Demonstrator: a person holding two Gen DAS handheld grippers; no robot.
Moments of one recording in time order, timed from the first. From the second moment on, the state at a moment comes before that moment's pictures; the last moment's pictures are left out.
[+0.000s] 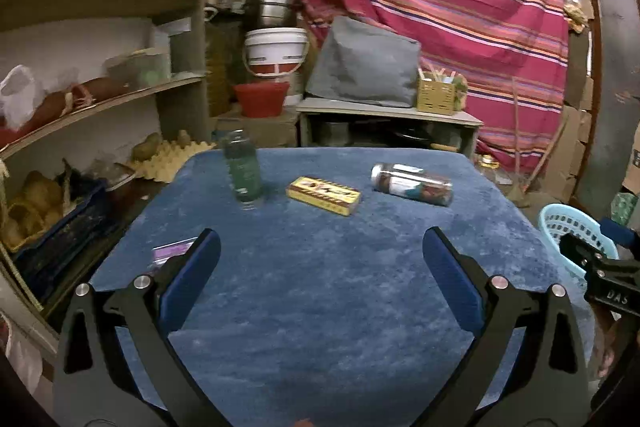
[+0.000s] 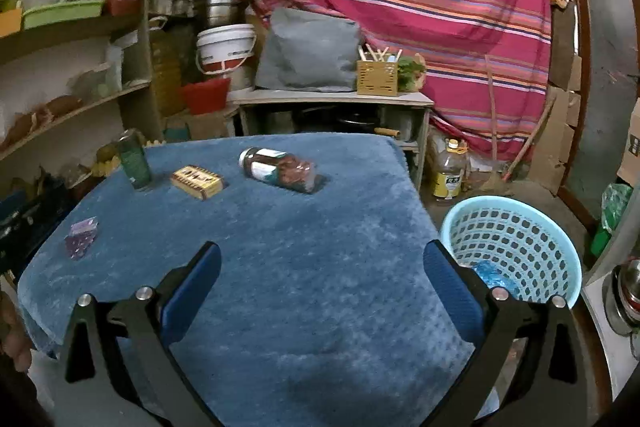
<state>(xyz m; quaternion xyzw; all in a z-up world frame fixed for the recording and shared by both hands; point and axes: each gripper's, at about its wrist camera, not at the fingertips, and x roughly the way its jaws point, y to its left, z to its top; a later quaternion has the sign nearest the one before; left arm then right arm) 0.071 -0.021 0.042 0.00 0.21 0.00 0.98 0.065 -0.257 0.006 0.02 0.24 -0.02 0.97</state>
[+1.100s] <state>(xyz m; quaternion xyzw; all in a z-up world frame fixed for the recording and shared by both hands) 0.048 0.048 0.015 -0.03 0.22 0.05 0.97 0.047 -0.192 -0.005 -0.01 0.22 -0.01 0.97</state>
